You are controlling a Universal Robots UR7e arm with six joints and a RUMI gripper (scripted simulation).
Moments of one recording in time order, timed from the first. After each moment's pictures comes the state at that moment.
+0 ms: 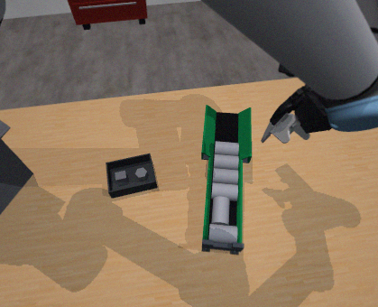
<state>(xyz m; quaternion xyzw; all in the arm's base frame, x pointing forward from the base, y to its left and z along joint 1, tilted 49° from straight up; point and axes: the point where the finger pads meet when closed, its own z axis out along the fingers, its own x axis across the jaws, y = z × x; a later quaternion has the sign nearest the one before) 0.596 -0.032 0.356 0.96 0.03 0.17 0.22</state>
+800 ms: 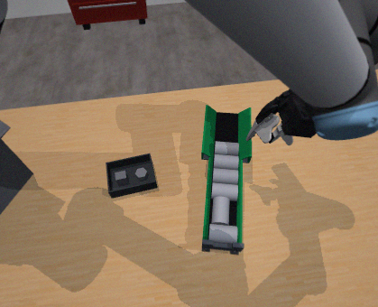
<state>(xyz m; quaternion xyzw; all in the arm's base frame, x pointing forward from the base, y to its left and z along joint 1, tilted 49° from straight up) 0.580 -0.031 0.328 0.97 -0.07 0.16 0.18</state>
